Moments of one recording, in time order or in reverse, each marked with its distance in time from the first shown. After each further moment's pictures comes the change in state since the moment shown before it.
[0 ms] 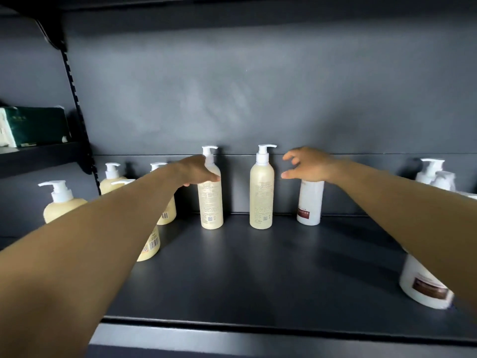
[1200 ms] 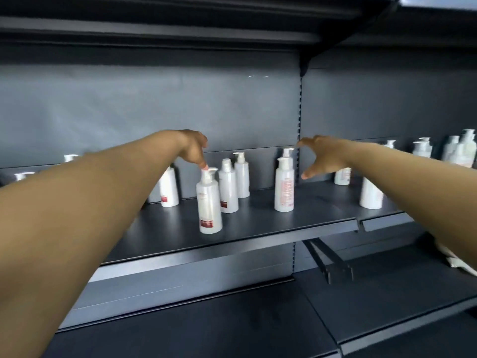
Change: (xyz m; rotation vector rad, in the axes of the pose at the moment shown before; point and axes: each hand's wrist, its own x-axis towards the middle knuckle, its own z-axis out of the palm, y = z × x) left_hand -0.214 0.349 0.054 0.485 -0.034 0.373; right_hand -0.366 0.224 -0.202 -0.363 0.045 0.313
